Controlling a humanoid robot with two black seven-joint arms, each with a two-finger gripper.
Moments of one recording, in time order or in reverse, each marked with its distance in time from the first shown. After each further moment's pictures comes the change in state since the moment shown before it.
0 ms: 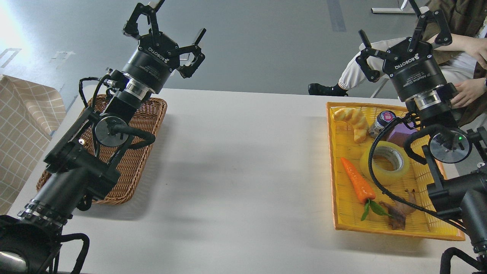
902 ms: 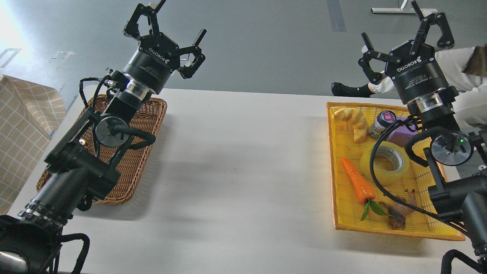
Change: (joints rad) left arm 0.000 -0.001 0.002 0.001 0.002 0.000 -0.005; right arm -0.014 -0.002 0.011 0.000 0.000 0.000 0.000
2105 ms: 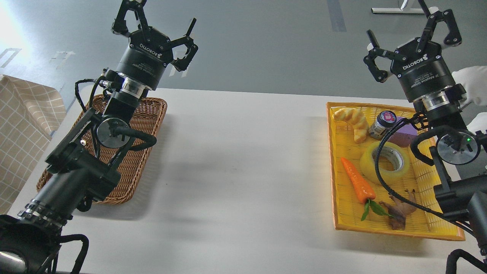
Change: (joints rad) left arm 0.000 0.005 0.021 -0.001 0.001 0.000 -0.133; right arm 0.003 -0.032 0.006 0.009 0.000 0.000 0.000
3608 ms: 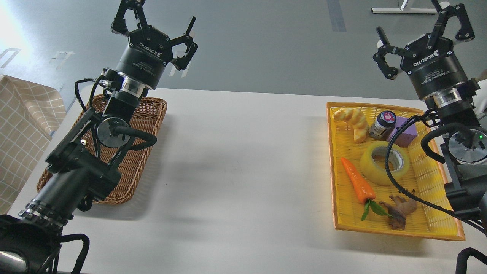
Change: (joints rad) left arm -0.002 -0.002 -0.006 0.000 0.000 0.000 -0.002; right arm 0.006 -0.039 -0.003 0.000 -0.001 0.000 0.000
